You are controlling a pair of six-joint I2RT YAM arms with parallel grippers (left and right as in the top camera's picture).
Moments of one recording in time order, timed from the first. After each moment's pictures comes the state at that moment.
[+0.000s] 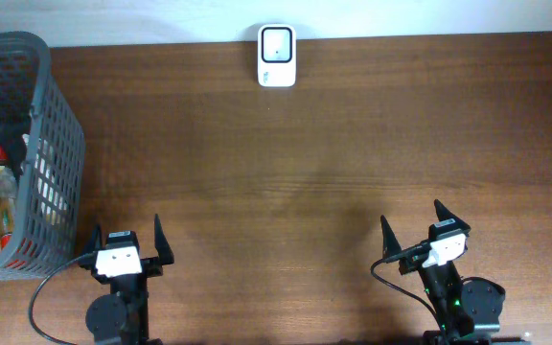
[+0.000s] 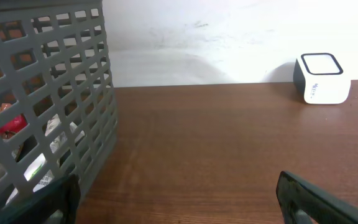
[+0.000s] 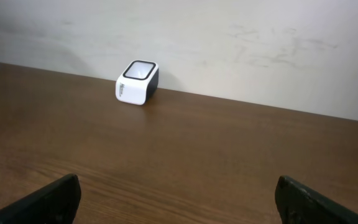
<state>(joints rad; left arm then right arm) 0.18 0.01 0.01 -0.08 0.03 0.08 -0.03 0.02 0.01 -0.05 -0.27 -0.07</state>
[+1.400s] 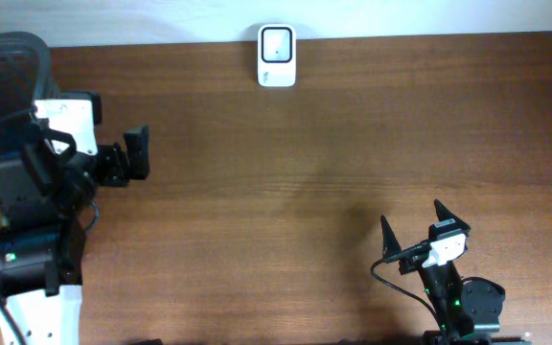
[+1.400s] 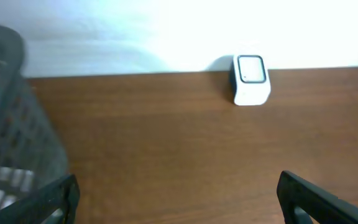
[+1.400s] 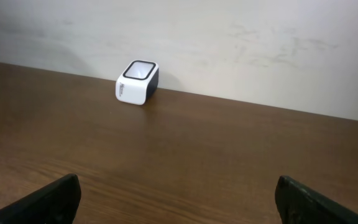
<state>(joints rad) 0.17 1.07 1.24 -0.67 0.26 0.08 -0.03 0.02 0.01 -0.05 -0.27 -0.07</state>
